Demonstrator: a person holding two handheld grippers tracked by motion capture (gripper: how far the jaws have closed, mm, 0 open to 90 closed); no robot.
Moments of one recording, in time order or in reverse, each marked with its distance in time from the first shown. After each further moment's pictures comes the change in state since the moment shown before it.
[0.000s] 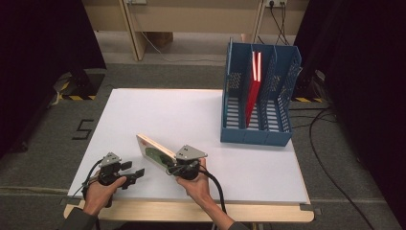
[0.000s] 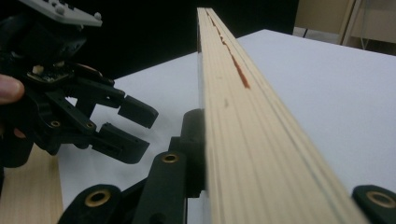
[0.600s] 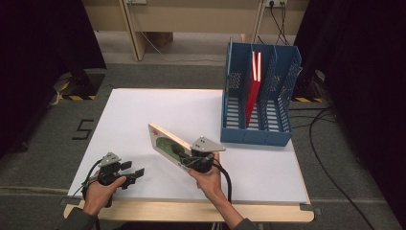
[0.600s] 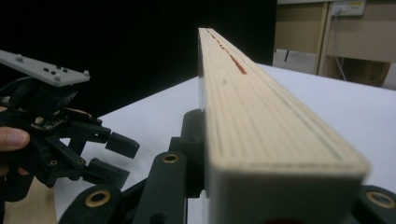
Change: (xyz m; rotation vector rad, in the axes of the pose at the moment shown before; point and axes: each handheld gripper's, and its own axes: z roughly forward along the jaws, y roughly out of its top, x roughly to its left) left arm 0.001 0.000 -0.001 -0.002 -0.001 -0.003; right arm -0.025 0.021 -0.038 -0.101 -0.041 0.051
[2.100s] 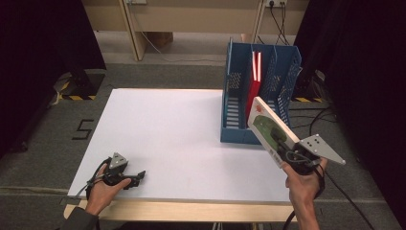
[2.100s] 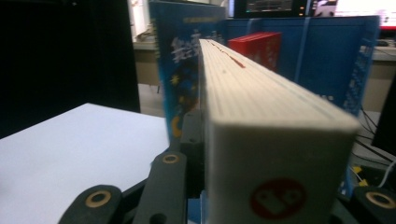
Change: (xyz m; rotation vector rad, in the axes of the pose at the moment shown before) left arm -0.002 -0.004 0.015 0.080 0.135 0.143; right arm -0.087 0.046 -0.230 -0.149 -0.527 -0.012
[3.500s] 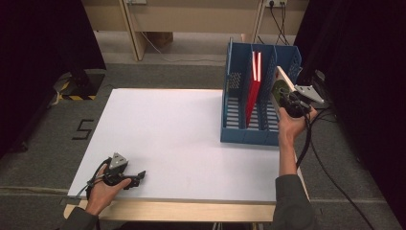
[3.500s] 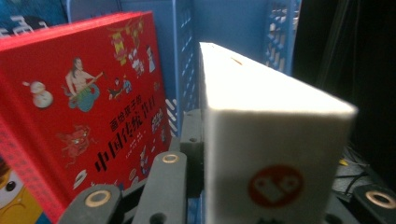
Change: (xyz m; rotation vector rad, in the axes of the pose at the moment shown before) left arm -0.001 0.000 0.001 -0.008 0.002 0.000; right arm -0.087 0.020 0.149 0.095 -0.362 0.093
